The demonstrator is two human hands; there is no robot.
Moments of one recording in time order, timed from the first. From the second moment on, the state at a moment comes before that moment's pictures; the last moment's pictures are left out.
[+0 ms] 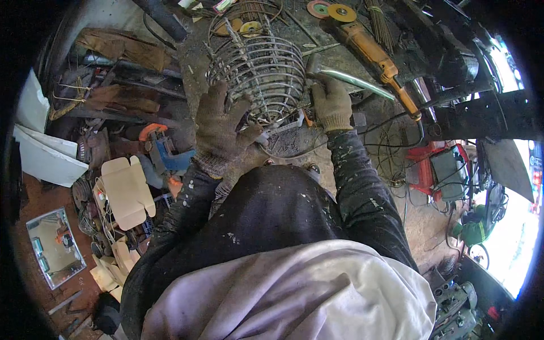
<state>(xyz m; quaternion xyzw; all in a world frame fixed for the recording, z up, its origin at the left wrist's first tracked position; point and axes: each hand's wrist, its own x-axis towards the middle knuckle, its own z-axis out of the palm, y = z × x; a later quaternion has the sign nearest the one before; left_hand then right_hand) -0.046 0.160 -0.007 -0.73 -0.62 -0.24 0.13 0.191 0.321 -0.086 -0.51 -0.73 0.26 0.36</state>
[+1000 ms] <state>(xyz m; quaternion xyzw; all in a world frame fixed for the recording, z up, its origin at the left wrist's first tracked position) -0.055 0.169 0.002 -0.67 -0.66 -0.32 0.07 0.195 0.325 -0.100 -0.52 -0.73 0.24 0.37</state>
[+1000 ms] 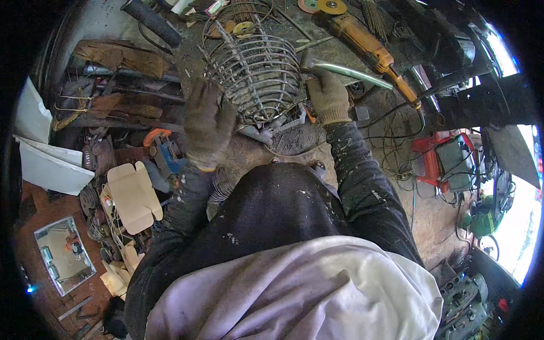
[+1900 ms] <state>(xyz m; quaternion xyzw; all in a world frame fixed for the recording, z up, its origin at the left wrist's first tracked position) -0.072 0.281 0.044 -0.67 -0.65 -0.35 0.04 0.201 0.311 -0.066 -0.53 -0.70 0.31 0.37</state>
